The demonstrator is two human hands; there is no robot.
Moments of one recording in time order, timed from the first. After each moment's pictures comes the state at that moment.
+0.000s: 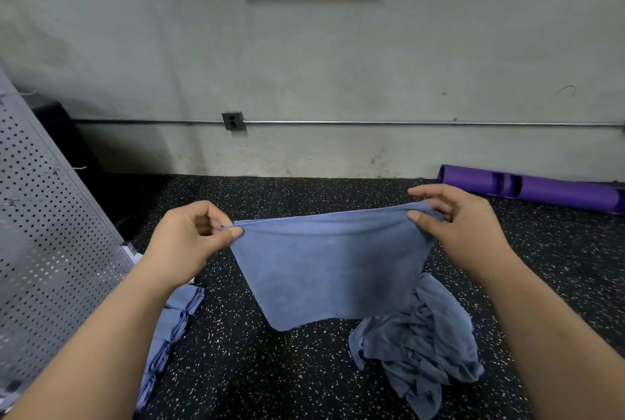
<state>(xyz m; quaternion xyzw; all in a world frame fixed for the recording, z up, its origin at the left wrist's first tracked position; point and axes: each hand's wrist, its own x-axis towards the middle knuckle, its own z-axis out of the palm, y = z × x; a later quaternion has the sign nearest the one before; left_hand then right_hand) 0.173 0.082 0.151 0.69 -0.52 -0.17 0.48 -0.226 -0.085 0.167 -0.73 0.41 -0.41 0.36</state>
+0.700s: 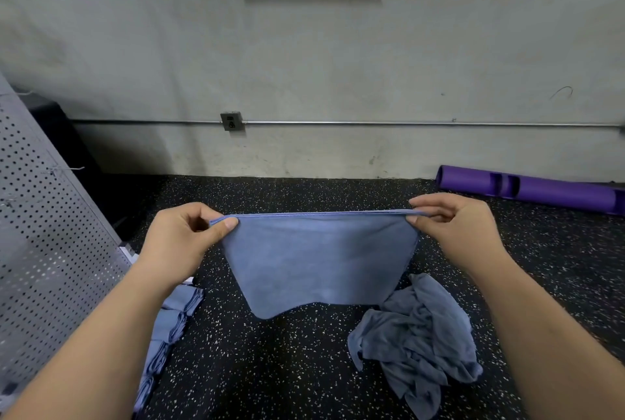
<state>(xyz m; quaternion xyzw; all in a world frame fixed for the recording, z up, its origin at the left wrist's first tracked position) 0.178 0.082 0.148 0.69 -0.48 -0.15 0.51 -0.221 -0.087 0.162 -0.67 0.47 -0.42 0.38</state>
